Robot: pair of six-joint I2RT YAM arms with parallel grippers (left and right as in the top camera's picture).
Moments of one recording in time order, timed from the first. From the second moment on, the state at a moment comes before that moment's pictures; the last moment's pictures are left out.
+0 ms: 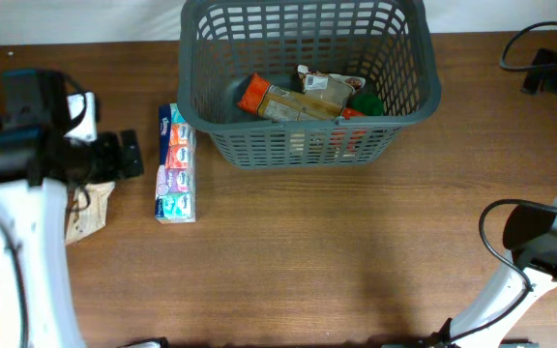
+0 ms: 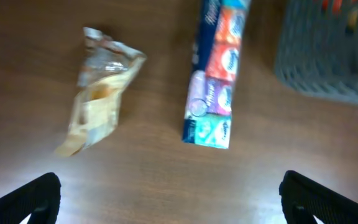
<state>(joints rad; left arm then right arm) 0.16 1.49 1.69 -1.40 0.03 -0.01 -0.39 2.13 2.61 -1.67 0.08 0.03</state>
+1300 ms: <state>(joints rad) 0.00 2.06 1.69 -1.17 0.07 0.02 -0.39 2.13 2.61 -1.67 0.08 0.03</state>
